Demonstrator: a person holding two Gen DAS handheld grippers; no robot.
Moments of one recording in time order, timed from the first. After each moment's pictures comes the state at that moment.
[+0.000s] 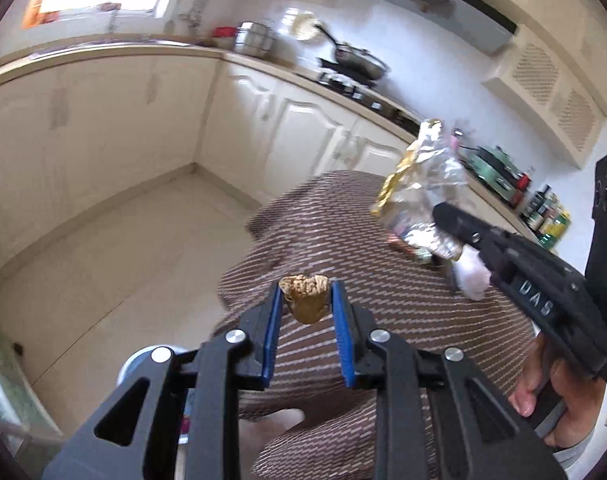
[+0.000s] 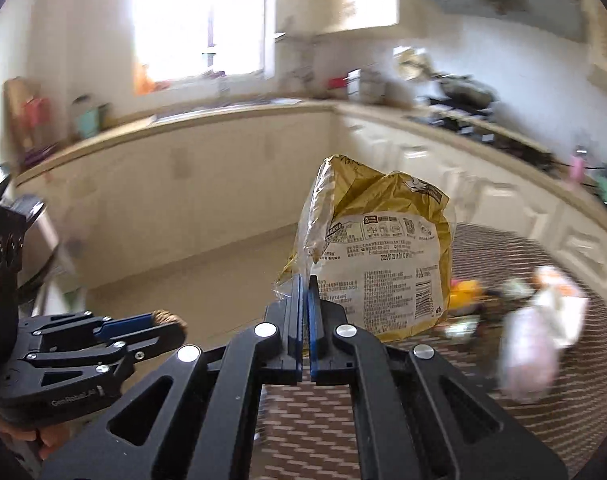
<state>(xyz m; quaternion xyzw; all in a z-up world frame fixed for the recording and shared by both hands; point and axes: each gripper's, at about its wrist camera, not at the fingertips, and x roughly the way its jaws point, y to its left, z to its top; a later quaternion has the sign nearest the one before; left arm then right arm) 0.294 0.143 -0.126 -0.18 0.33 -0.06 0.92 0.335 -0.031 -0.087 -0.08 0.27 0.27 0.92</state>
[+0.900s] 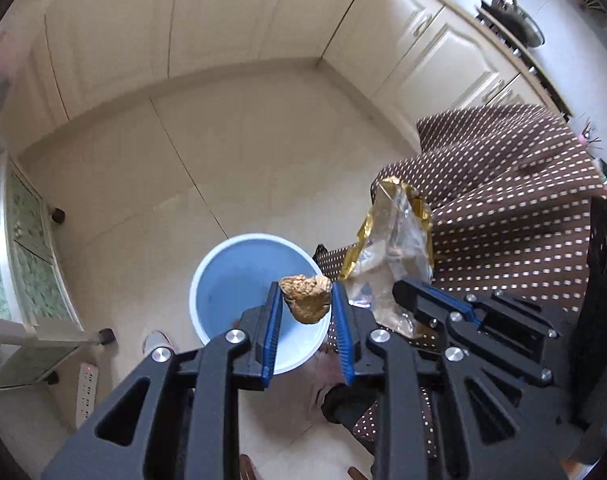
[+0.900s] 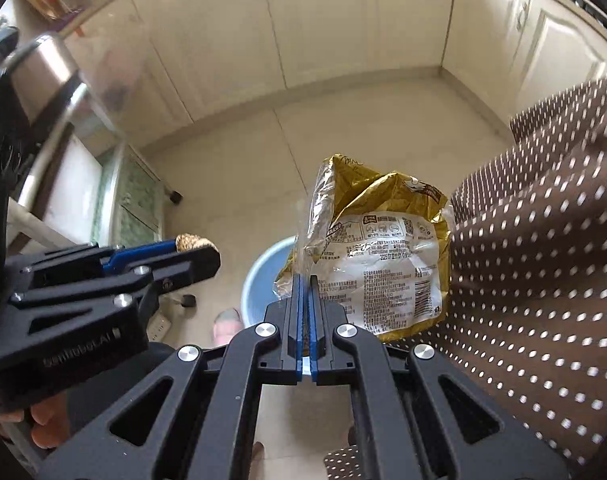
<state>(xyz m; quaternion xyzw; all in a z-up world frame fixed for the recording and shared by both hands) 0.309 0.274 -0.332 -0.26 0.50 0.08 0.82 0.348 0.143 -0.320 -0.16 0.51 0.36 0.77</state>
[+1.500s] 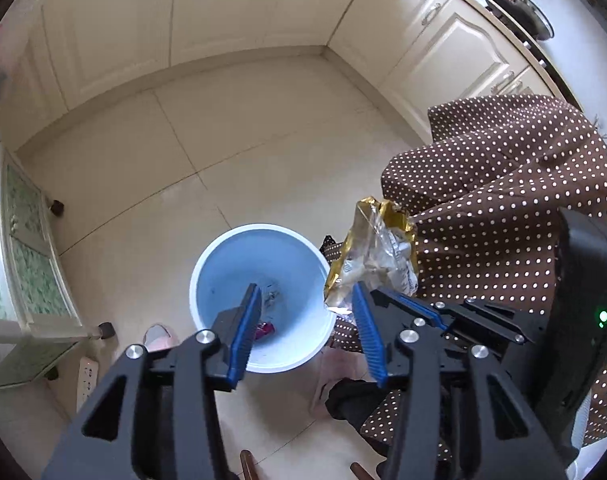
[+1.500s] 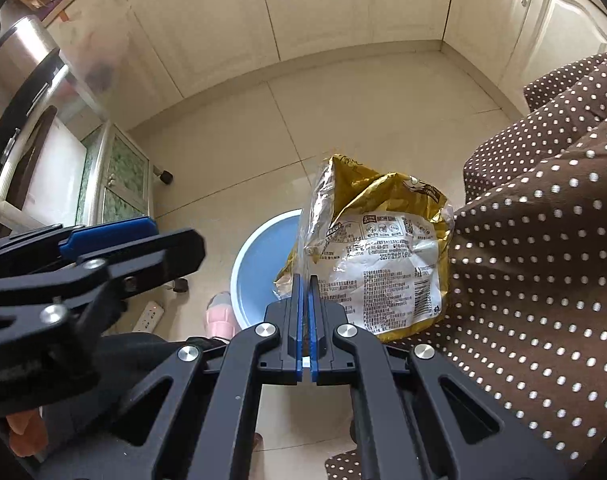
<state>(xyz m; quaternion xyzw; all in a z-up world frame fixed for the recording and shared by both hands) 0.313 0.276 -0.349 -0.26 0.51 0.09 0.82 0.362 0.153 -0.358 -0.17 0.53 0.36 0.75</state>
